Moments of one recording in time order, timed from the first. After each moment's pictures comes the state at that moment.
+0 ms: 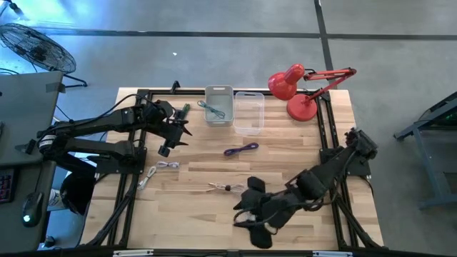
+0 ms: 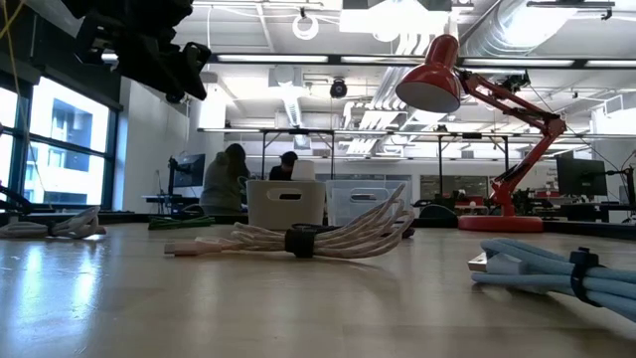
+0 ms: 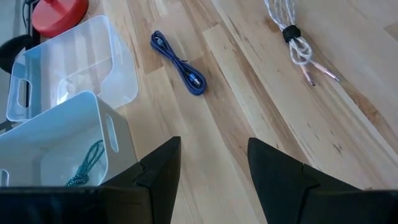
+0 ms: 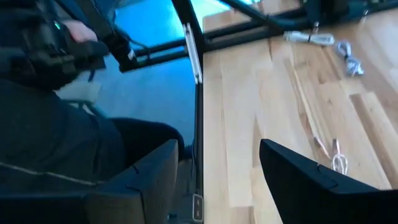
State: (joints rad) left arm 0.30 0.91 0.81 -0.65 0.25 0.68; right arm 0.61 1.84 1.94 -0.74 0.27 0.63
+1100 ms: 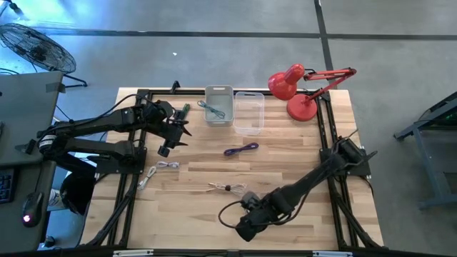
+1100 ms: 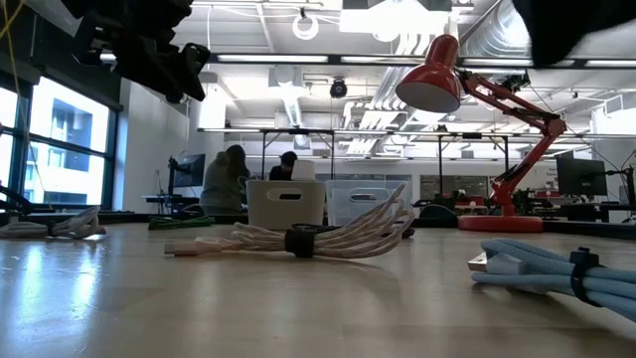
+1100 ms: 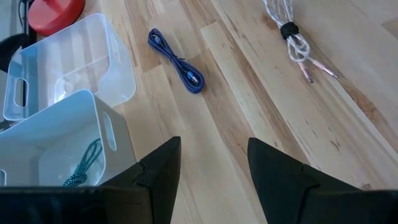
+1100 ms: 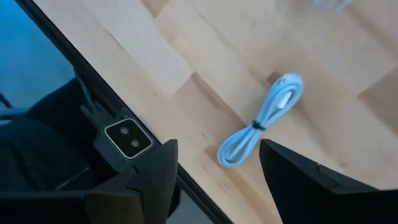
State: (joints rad) left arm 0.30 0.91 0.81 -0.66 0.25 0.68; right arm 0.59 1.98 1.63 -0.81 0.01 1.44
